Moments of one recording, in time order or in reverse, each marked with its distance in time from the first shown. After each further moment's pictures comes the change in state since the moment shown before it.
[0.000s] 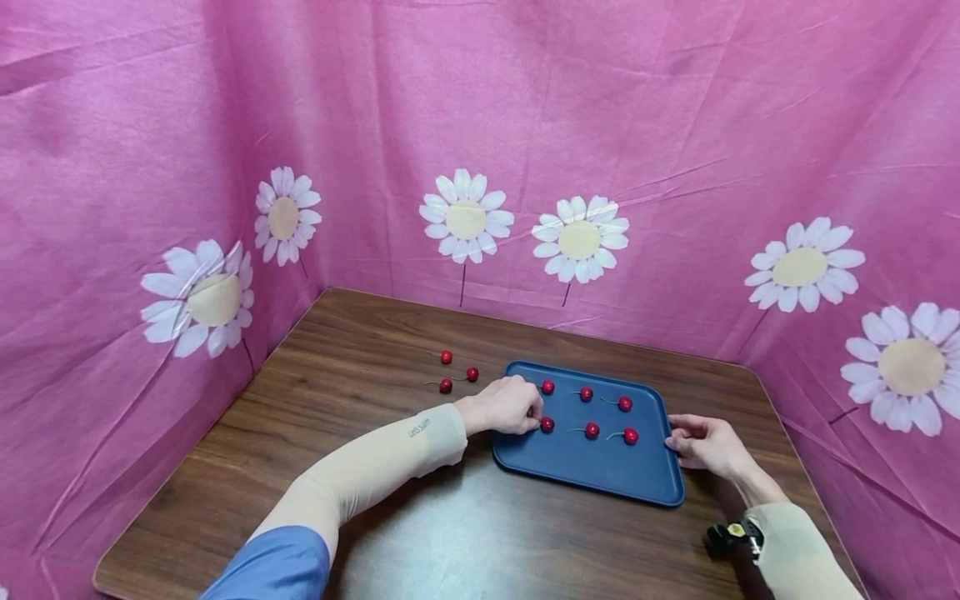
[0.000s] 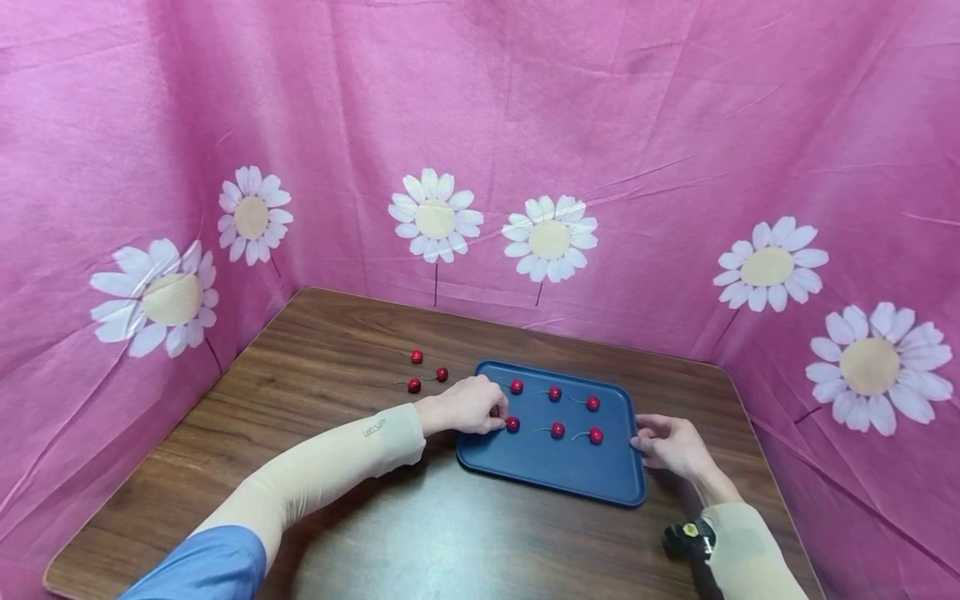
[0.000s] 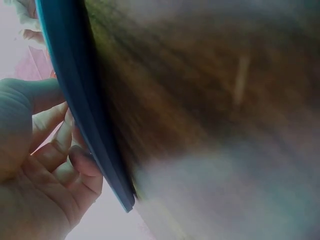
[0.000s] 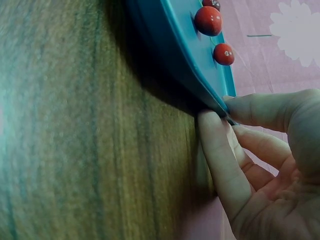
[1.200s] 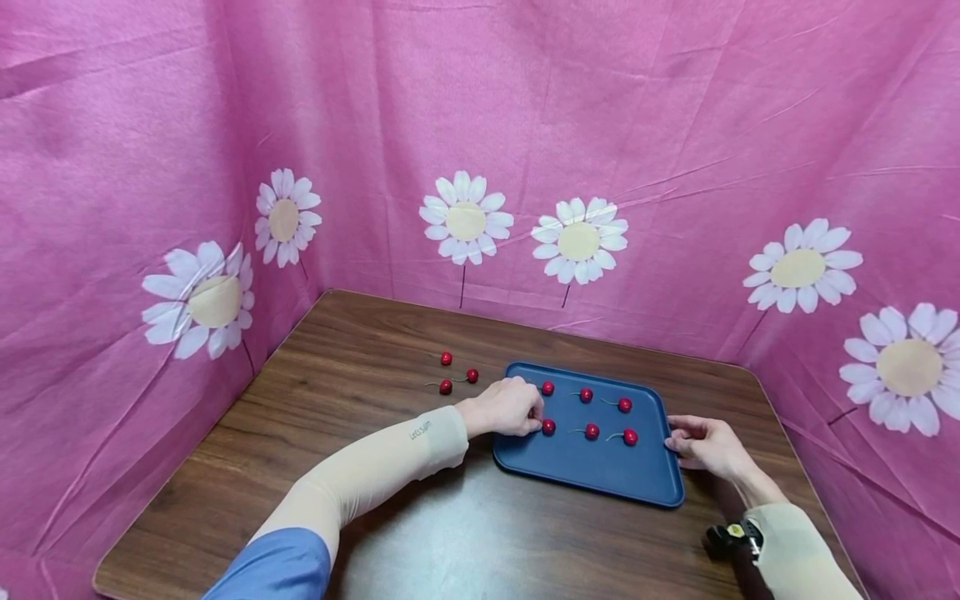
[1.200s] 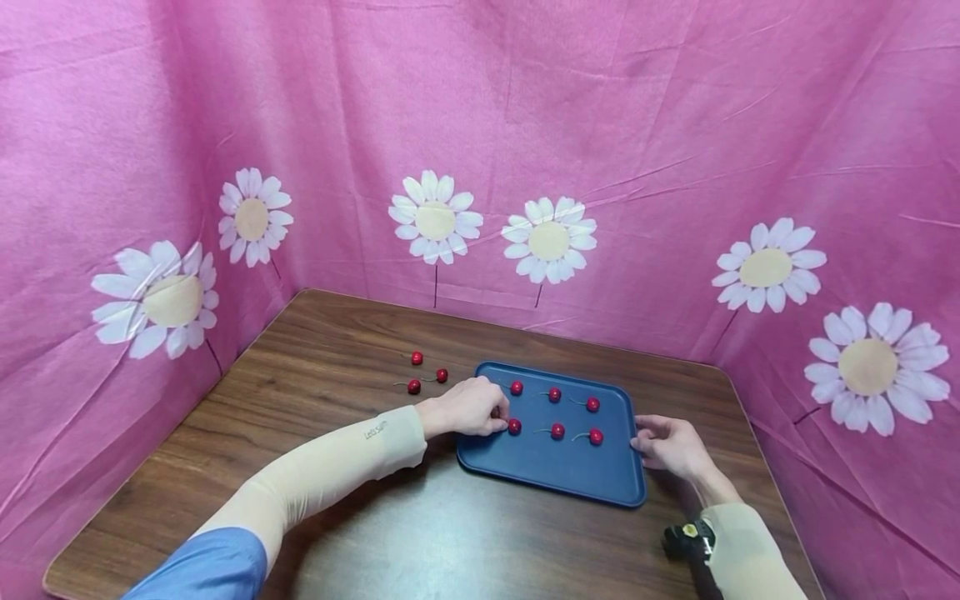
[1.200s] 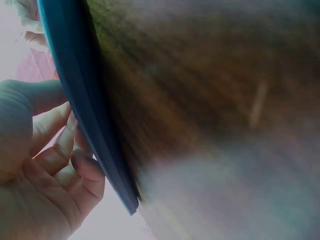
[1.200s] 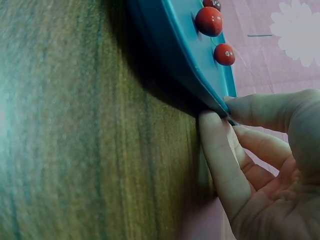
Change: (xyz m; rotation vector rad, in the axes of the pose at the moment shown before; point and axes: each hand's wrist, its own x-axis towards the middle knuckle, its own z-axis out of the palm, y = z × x) left_hand 0.002 0.003 0.003 0.007 -0.018 -0.046; right_hand -0.001 0.001 0.001 -0.015 0.014 0.007
